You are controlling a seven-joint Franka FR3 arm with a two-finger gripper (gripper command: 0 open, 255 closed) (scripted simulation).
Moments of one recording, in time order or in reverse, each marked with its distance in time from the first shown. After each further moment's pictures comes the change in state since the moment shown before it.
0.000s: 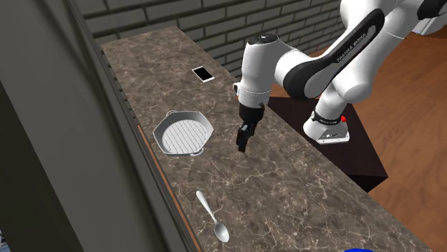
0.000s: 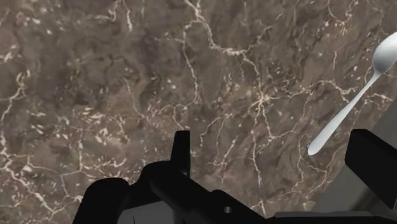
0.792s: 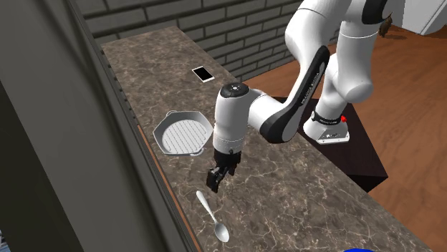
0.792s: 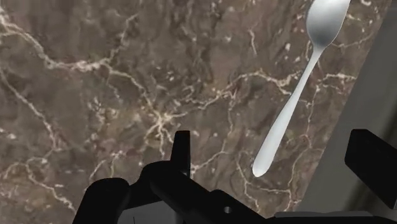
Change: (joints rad) arm 0.059 0.517 0.067 0.285 -0.349 0.264 0.527
